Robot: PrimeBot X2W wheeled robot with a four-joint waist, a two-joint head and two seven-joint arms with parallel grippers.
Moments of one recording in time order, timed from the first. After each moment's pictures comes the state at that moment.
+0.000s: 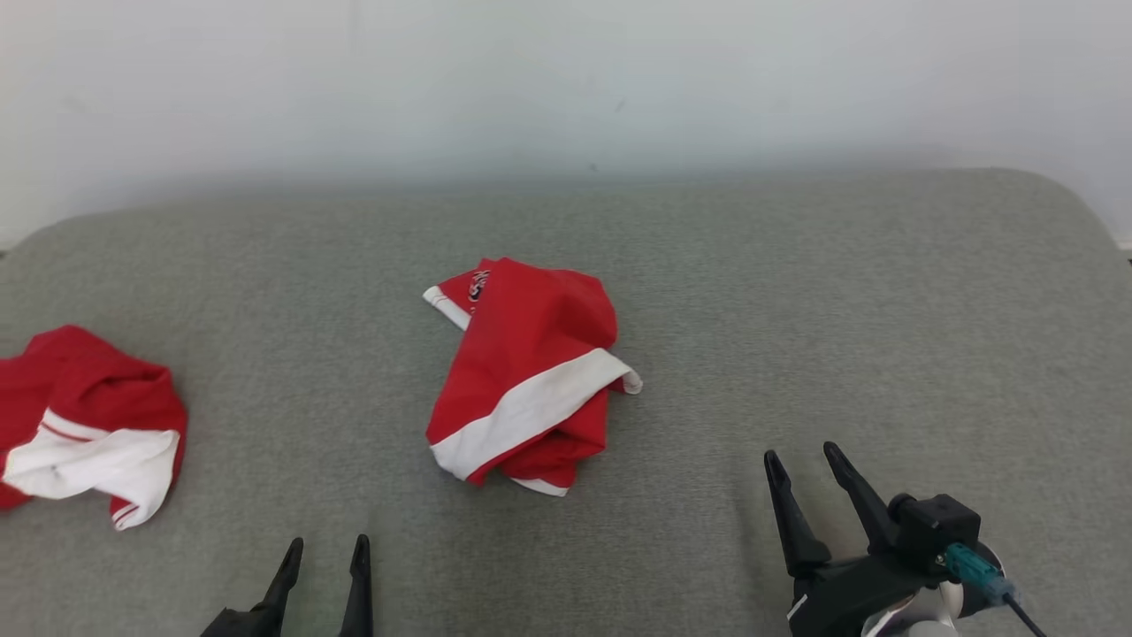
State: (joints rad) left arm -0.12 0.05 -0.08 0.28 -0.14 0.03 -0.26; right arm -0.20 -0.17 0.36 0.36 0.30 0.13 -0.26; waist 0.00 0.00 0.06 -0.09
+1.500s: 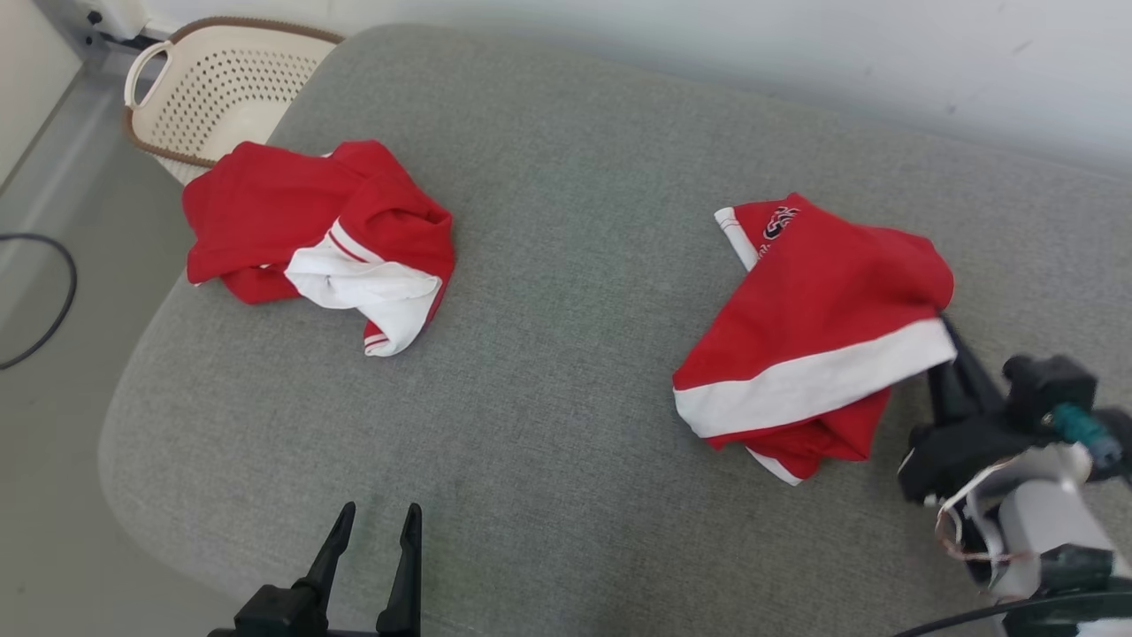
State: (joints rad) left arm -0.14 0.05 -0.20 0.19 -0.21 0.05 -0.26; right arm -0.47 -0.30 0.21 0.56 0.16 0.13 -0.26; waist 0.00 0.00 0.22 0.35
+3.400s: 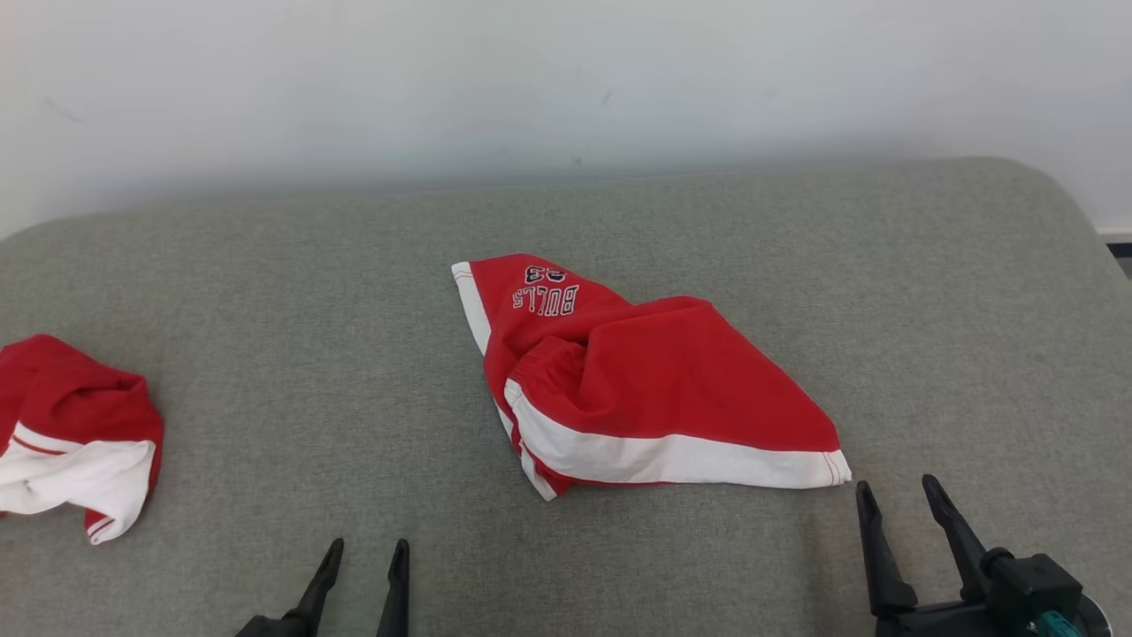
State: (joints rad) left arm -0.09 0.05 -0.15 0.22 -0.18 0.01 -0.26; right arm -0.01 -0.19 0.18 0.15 0.17 0.13 -0.26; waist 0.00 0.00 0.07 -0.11
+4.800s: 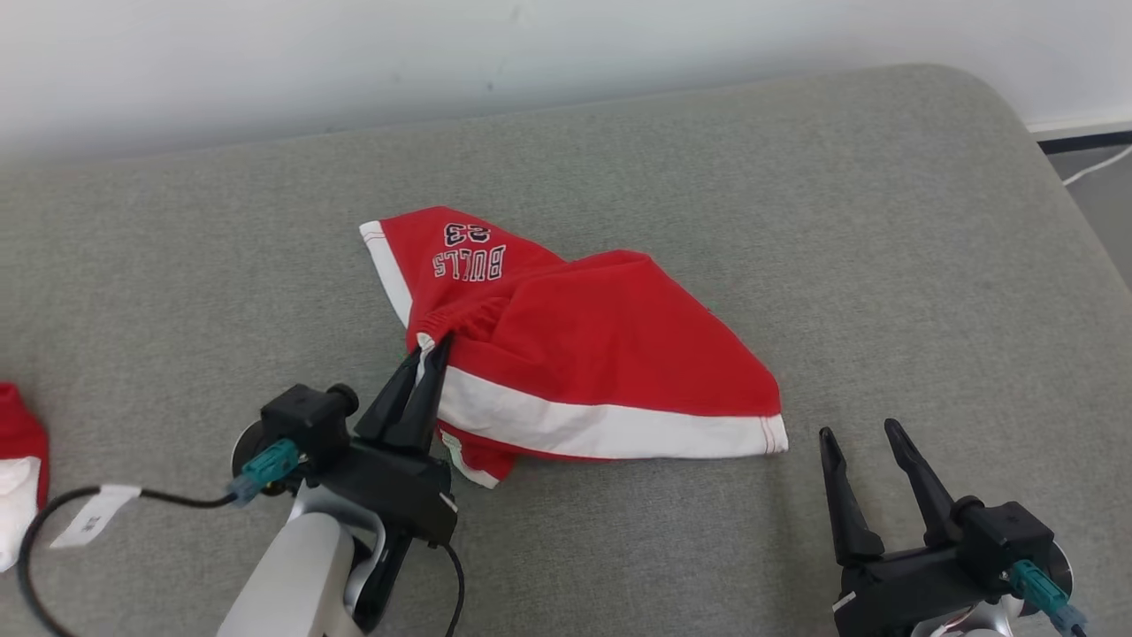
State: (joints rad) left arm -0.58 0.05 -0.30 0.47 -0.30 -0.13 -0.26; right arm -0.12 -0.19 0.25 0.16 0.21 0.13 -0.26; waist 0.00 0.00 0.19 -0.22
